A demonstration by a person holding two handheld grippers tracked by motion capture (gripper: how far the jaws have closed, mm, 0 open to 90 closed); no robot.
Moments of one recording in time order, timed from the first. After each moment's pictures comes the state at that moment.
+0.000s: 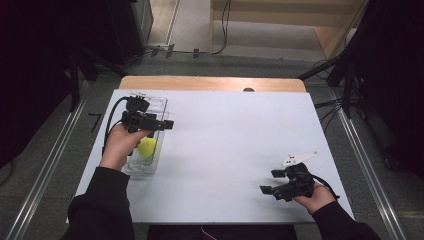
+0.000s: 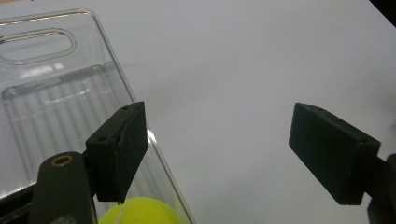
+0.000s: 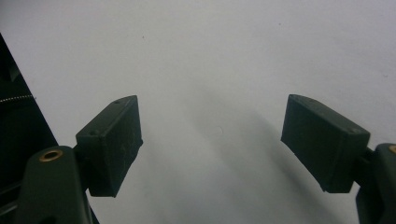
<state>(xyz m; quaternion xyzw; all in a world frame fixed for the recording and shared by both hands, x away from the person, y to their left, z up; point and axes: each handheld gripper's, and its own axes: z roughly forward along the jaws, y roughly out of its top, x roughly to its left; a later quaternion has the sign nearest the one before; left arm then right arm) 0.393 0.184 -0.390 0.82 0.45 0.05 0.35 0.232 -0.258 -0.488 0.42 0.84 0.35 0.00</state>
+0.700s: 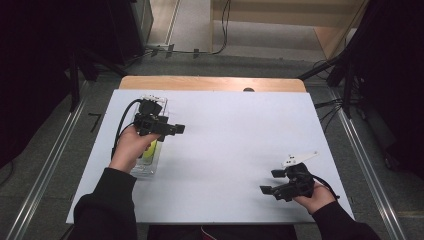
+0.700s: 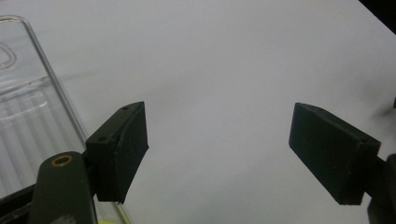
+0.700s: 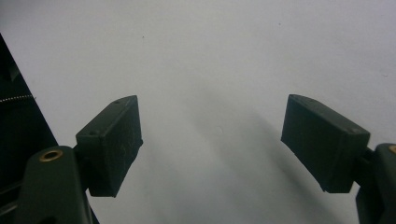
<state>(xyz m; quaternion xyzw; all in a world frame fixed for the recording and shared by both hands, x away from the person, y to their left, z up) 0.386 0.155 -0.395 0.84 0.41 0.04 0.36 0.232 -0.258 -0.488 0.42 0.84 0.35 0.00</state>
